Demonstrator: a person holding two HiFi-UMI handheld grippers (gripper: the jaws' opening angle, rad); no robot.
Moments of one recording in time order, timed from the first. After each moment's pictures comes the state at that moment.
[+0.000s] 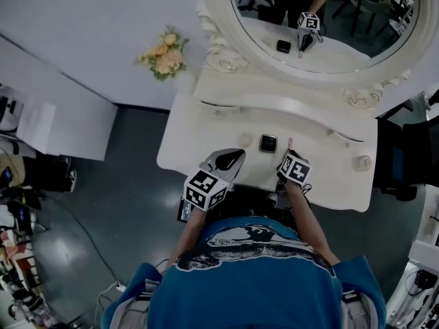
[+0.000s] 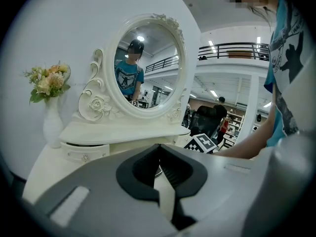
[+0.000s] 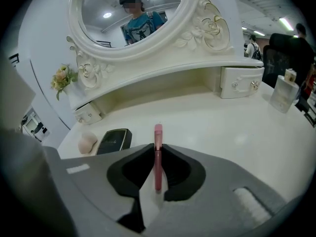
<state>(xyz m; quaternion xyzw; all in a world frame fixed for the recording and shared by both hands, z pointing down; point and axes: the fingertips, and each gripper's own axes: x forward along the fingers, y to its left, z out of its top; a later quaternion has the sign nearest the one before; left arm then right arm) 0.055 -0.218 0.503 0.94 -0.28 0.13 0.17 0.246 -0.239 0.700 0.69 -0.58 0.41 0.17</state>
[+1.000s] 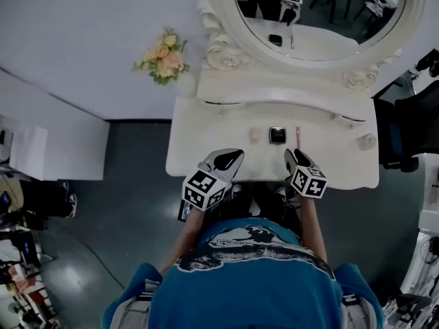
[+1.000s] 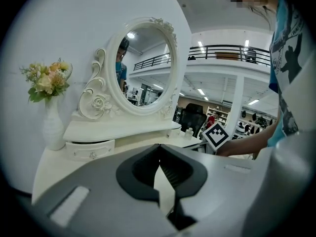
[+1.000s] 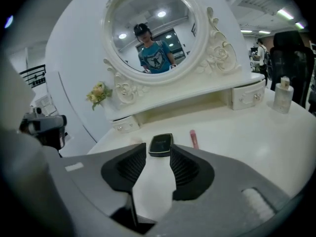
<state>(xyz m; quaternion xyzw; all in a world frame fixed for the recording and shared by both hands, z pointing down) -0.002 -0.212 0.511 0.96 -0.20 0.14 0.15 0.176 -0.199 0.626 0.65 -0.67 0.34 0.08</state>
